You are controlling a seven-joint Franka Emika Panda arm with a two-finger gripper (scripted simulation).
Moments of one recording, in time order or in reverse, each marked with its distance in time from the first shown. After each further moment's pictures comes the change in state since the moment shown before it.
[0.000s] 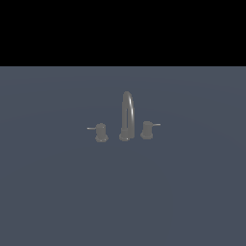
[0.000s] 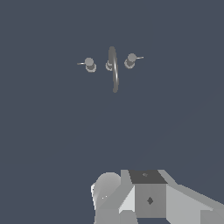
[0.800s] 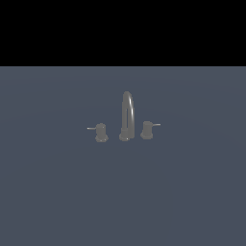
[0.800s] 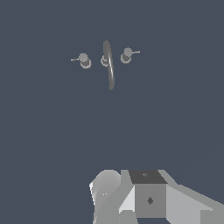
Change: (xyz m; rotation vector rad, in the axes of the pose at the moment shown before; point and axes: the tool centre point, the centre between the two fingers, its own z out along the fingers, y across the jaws) arm 0.003 0.007 0.010 -0.014 -0.037 0.026
